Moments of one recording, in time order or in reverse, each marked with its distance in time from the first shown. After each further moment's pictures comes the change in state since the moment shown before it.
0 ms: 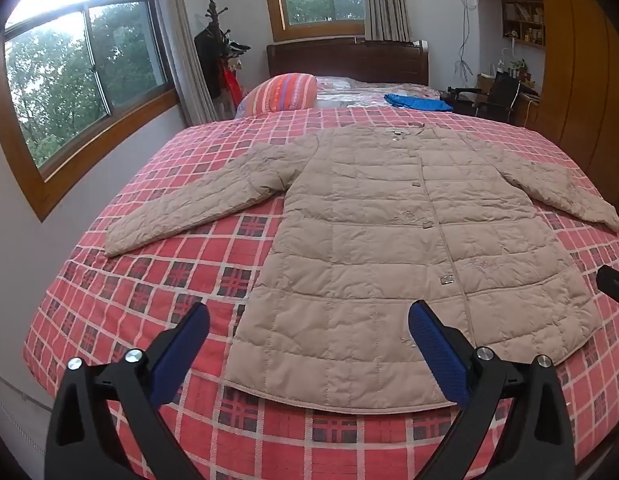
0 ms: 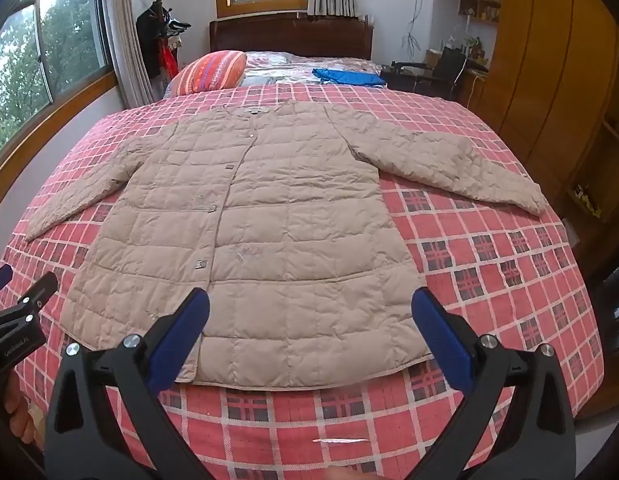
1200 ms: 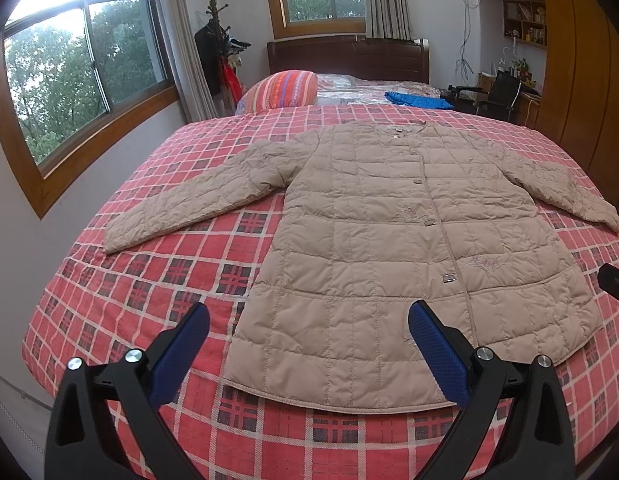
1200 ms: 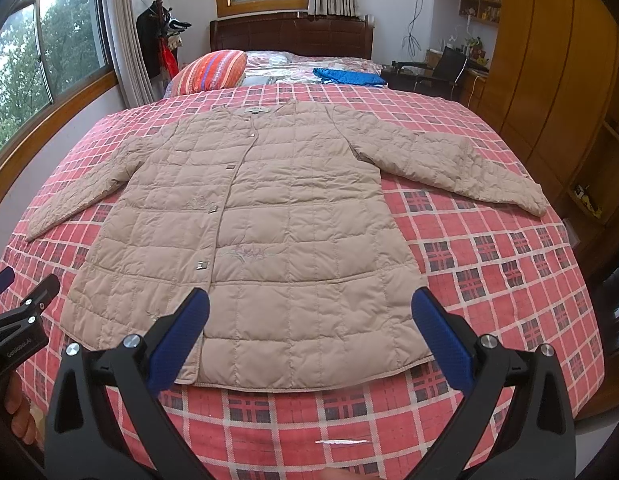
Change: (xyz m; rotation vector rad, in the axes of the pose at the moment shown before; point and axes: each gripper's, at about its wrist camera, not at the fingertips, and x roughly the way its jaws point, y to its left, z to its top) left arm 0.006 0.001 -0.002 -0.008 0.012 -0.004; right arm 0.003 0.000 0.001 0.003 0.000 0.004
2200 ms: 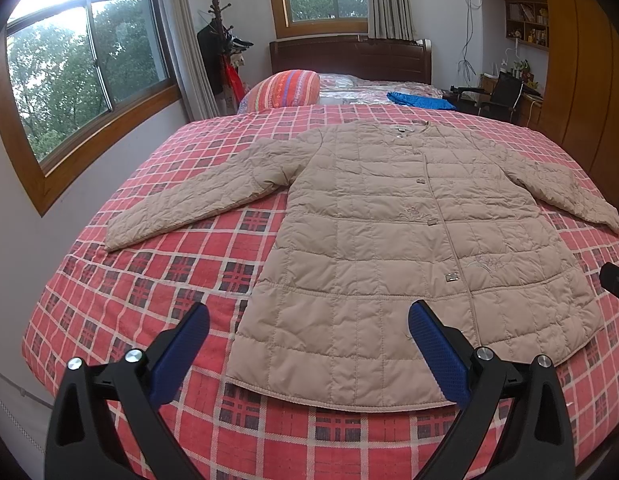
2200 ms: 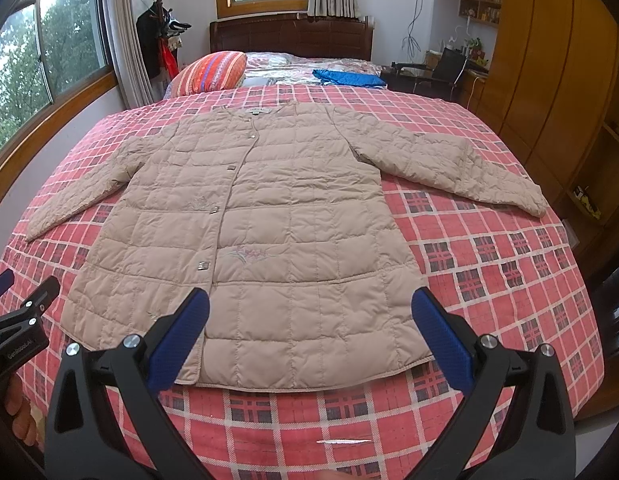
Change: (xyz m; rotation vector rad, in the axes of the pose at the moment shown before) left arm 0.000 0.003 -0.001 -0.006 0.001 0.002; right arm 0.000 0.002 0.000 0.000 -0.004 -0.001
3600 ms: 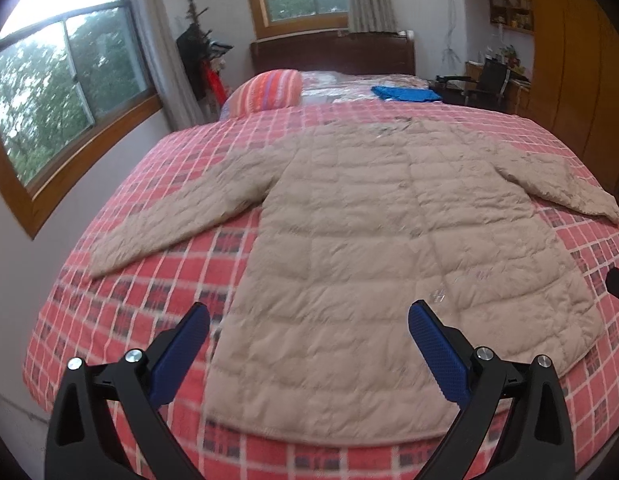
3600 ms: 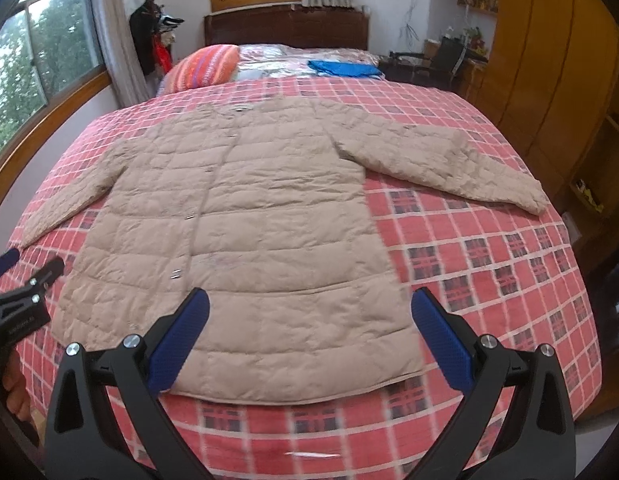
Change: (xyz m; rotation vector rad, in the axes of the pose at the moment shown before) left arm 0.024 -0.044 0.044 0.107 -0.007 -0.033; right arm 0.020 -0.044 0.022 0.028 0.050 -0.003
